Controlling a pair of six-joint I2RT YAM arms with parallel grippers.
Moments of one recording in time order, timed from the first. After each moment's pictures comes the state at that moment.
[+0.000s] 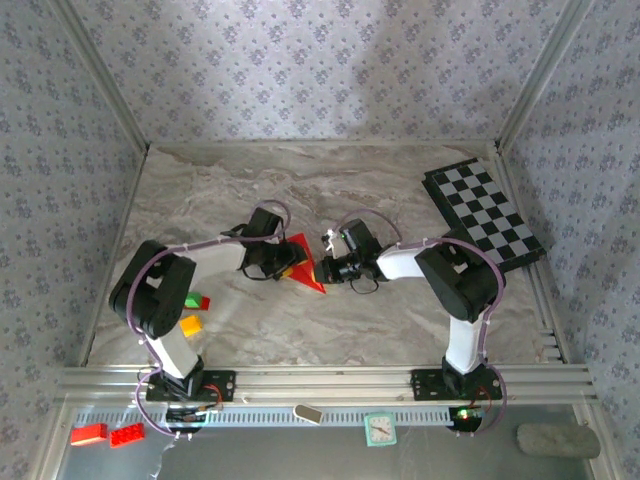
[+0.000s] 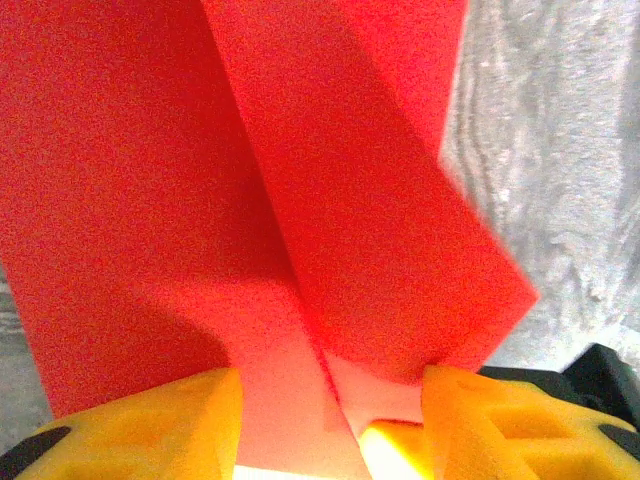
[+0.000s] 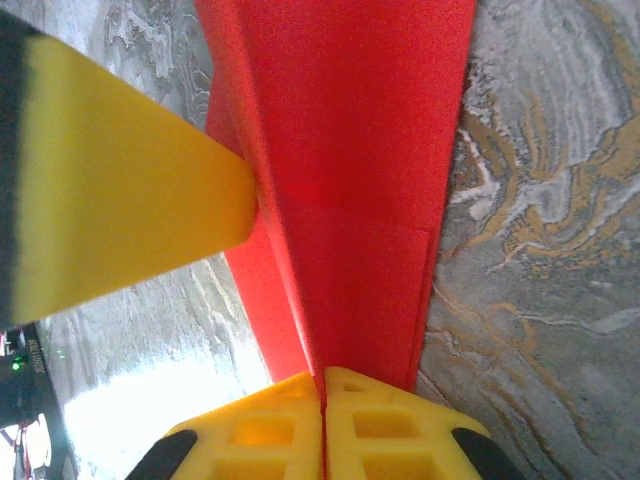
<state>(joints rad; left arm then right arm) -0.53 1.69 0.89 -0.22 0.37 -1.01 0.64 1.88 0.87 0.15 -0.60 0.51</state>
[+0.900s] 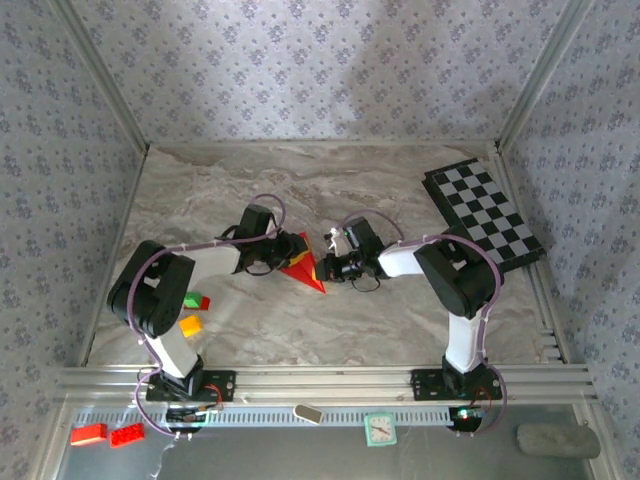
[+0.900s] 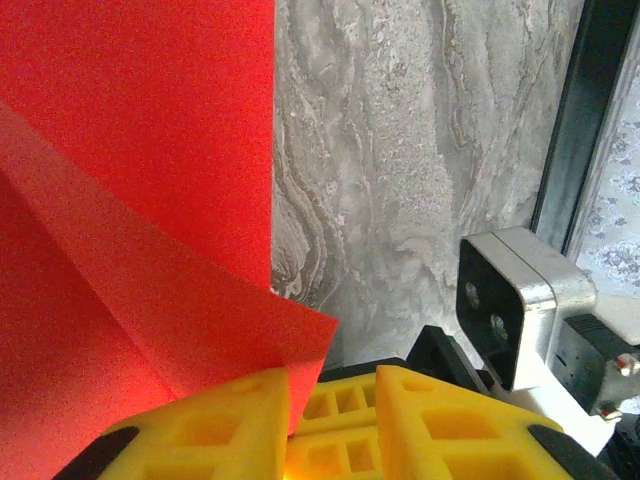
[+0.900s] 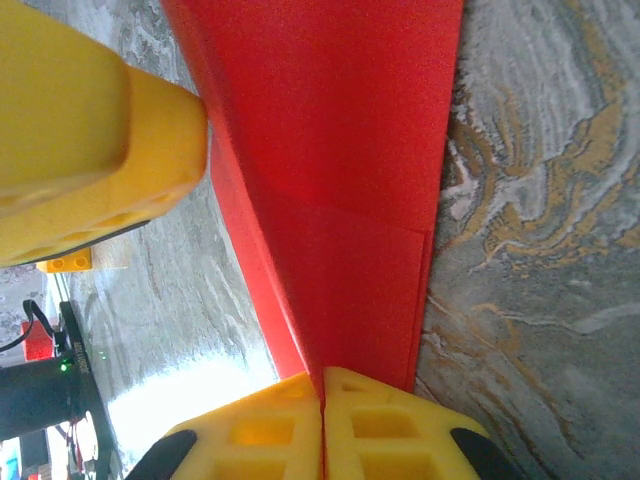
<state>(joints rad) -0.49 1.70 0.81 0.10 0.53 -1.07 0.61 1.90 0.87 0.16 -0.67 0.57</state>
